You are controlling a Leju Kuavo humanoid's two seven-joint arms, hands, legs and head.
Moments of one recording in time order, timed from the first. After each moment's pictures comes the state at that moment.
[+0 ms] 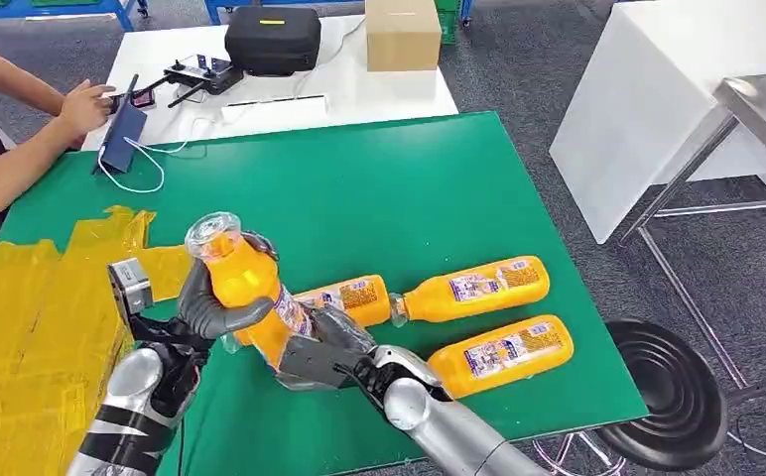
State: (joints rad) left arm -0.25 -0.01 -0.22 -1.41 0.01 -0.34 -0.28; right arm -0.40 0.16 0.80 -1.03 0.29 0.12 -0.15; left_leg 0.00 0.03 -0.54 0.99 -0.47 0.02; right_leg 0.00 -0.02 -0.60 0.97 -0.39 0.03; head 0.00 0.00
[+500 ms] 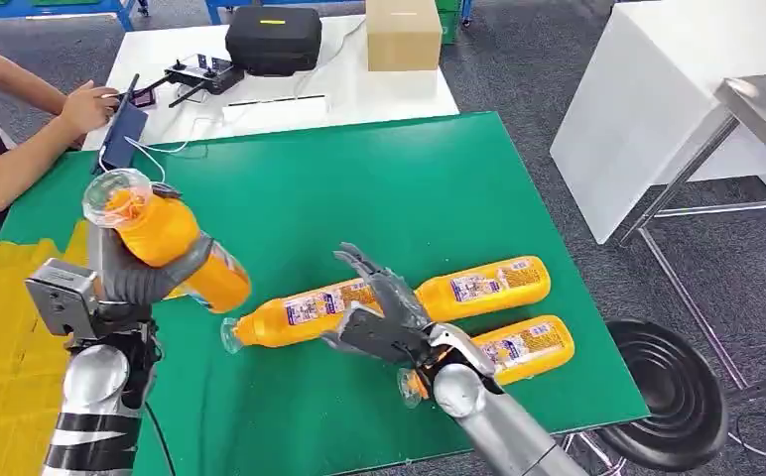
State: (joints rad) left arm -0.22 -0.05 -0.06 -1.67 -0.44 0.24 -0.36; right arm -0.32 0.02 0.61 -1.29 0.34 0.04 -0.14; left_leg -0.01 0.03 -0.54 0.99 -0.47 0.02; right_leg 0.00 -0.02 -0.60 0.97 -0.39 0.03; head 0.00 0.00
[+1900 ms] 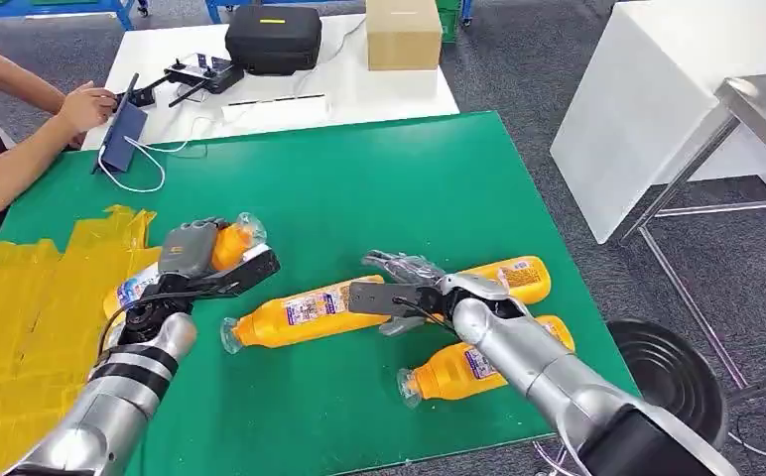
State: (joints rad) left arm -0.57 0.00 -0.15 -0.82 -1.38 0.36 0.02; right arm -0.70 -0.05 0.85 -0.85 0.37 0.31 -0.04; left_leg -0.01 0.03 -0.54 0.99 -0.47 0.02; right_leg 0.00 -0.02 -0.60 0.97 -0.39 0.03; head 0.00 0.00
